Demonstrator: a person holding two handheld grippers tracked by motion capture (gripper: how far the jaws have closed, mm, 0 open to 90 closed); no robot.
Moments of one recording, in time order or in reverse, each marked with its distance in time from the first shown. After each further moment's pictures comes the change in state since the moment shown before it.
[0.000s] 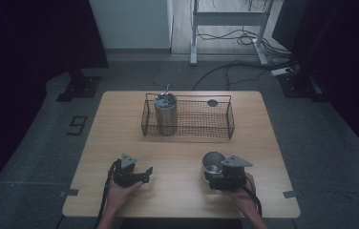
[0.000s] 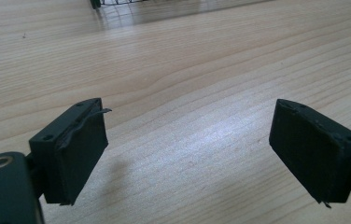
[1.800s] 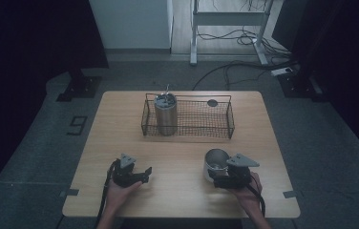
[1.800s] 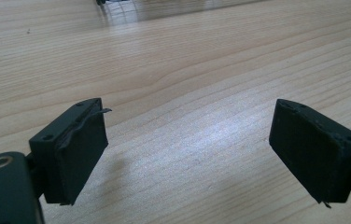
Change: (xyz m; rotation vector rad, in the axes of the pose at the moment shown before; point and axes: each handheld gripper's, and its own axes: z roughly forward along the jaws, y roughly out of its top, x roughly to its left) left arm 0.003 -0.001 0.001 0.006 0.003 -0.007; right arm -0.010 0.003 -0.012 -0.066 0.006 -0.016
